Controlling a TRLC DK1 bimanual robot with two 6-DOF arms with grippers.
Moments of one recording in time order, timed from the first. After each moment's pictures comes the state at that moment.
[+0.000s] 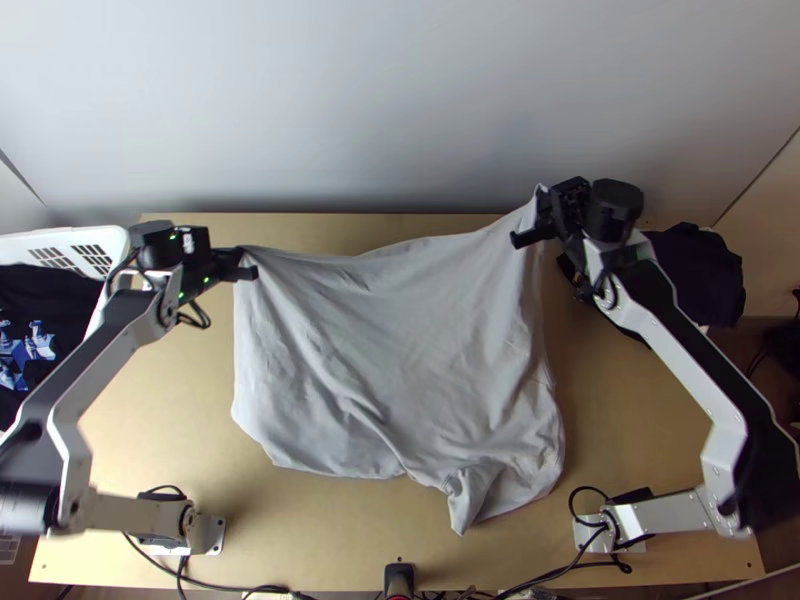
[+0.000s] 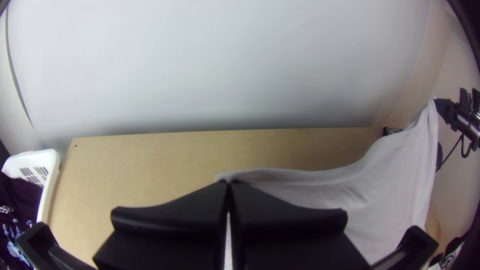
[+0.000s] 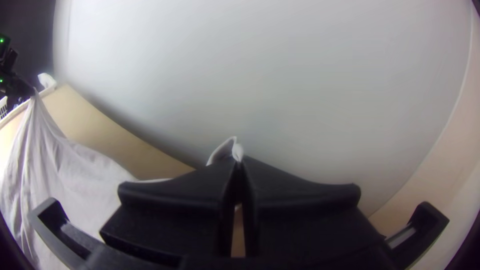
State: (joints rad) left arm 0.00 1.49 1.09 -0.10 0.21 -0.01; right arm 0.29 1.53 1.31 -0.05 0.12 -0.26
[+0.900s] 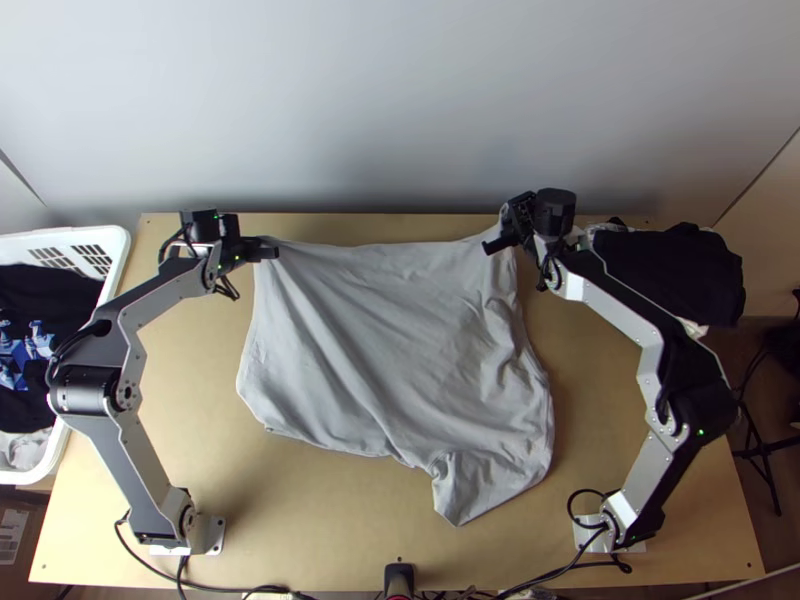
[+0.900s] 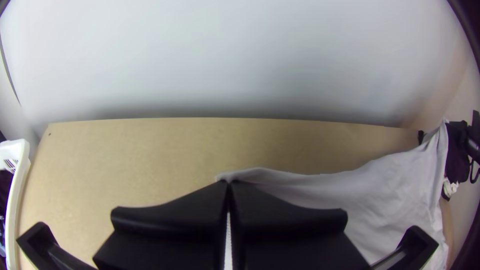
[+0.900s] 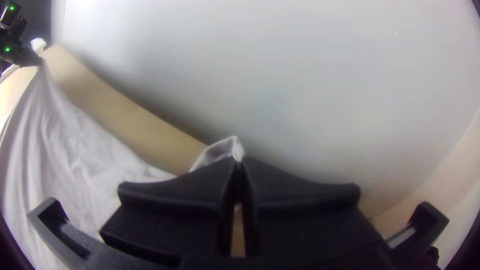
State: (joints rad) left arm 0.00 1.97 1.37 0.03 0.14 -0.04; right arm 0.28 1.91 1.40 0.10 0.12 -0.31
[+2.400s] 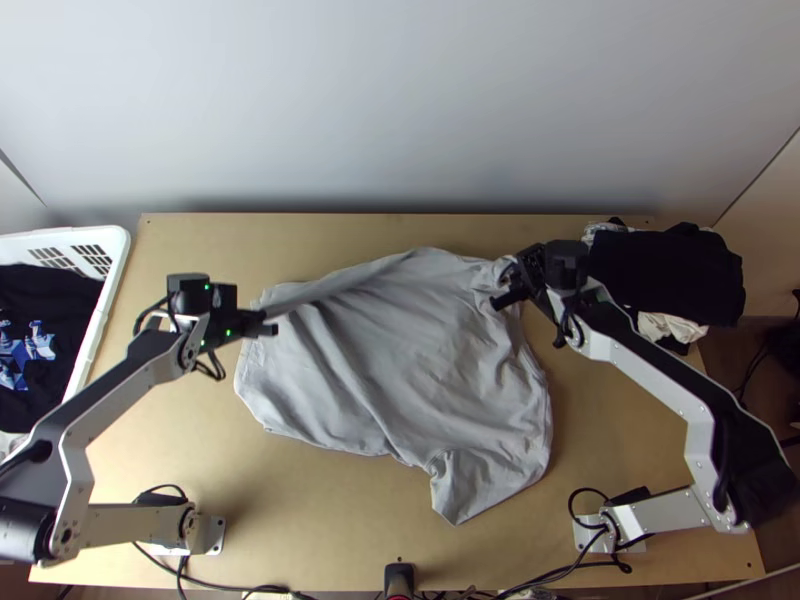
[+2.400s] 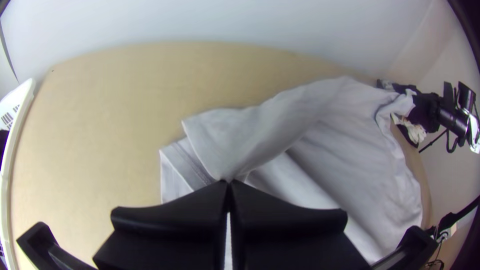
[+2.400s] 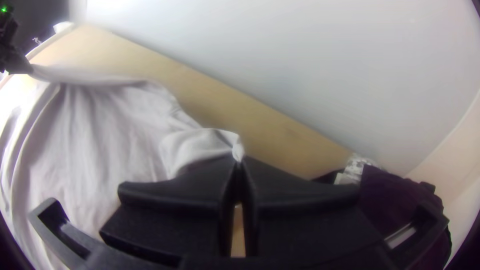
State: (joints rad) left arm -0.08 1.42 0.83 -0.15 0.22 -0.05; right arm 0.34 1.56 1.01 0.01 0.12 -0.25
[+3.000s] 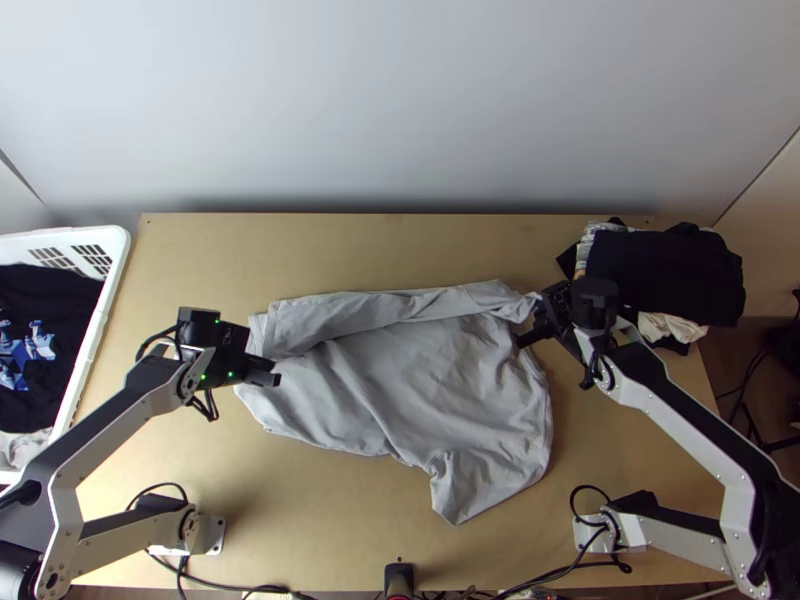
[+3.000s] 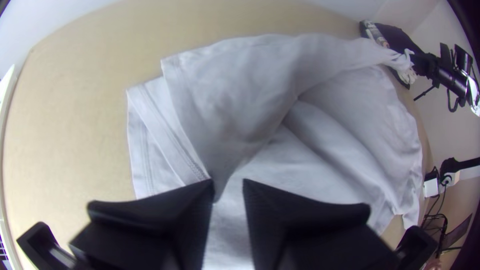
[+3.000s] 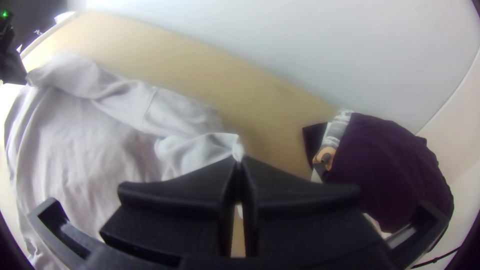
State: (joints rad) left arm -0.14 1.28 0.69 -0.37 0.25 0.06; right arm 0.31 1.30 0.77 -0.10 0.12 -0.24
